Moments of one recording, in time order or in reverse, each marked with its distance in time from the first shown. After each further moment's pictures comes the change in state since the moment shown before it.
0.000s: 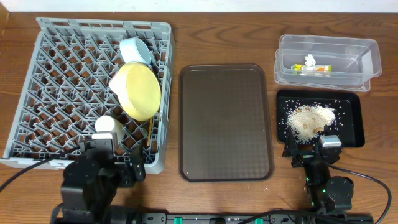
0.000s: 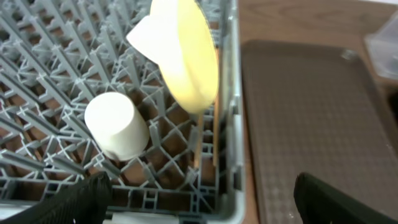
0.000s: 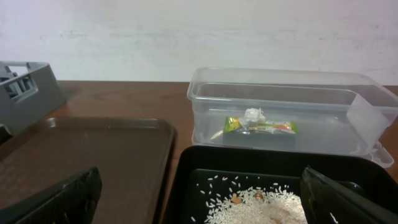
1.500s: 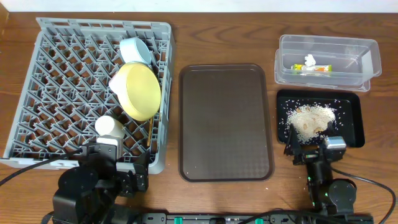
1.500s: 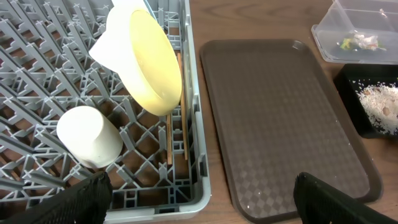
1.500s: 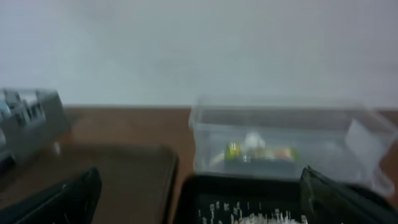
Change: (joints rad) left arm -0.157 0.031 0.164 -0.117 0.015 -0.007; right arm 0.000 -0.002 0.000 0.084 0.000 0.010
